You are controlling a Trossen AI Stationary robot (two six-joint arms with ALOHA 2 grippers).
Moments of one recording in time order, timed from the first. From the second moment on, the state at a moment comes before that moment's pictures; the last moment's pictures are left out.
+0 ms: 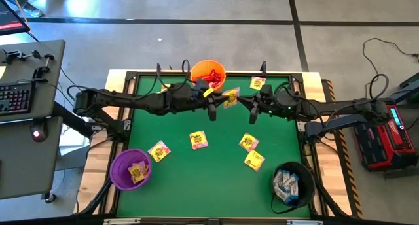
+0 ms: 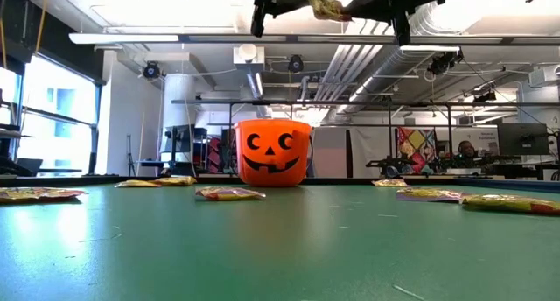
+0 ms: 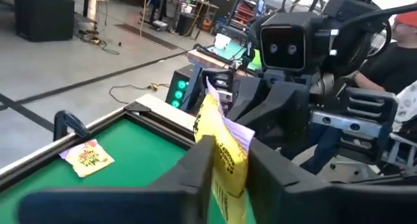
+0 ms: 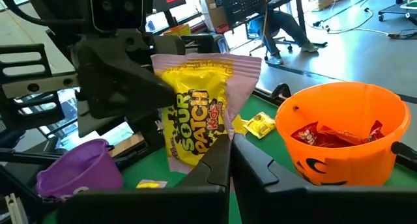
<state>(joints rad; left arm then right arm) 0.08 1.56 1.16 0.31 -0.20 -0.35 -0.04 1.02 0.74 0.15 0.31 0.40</state>
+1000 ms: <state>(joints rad) -0.03 1.05 1.17 -0.60 0.34 -0.46 -0.05 1.02 0.74 0.03 0.28 0.37</state>
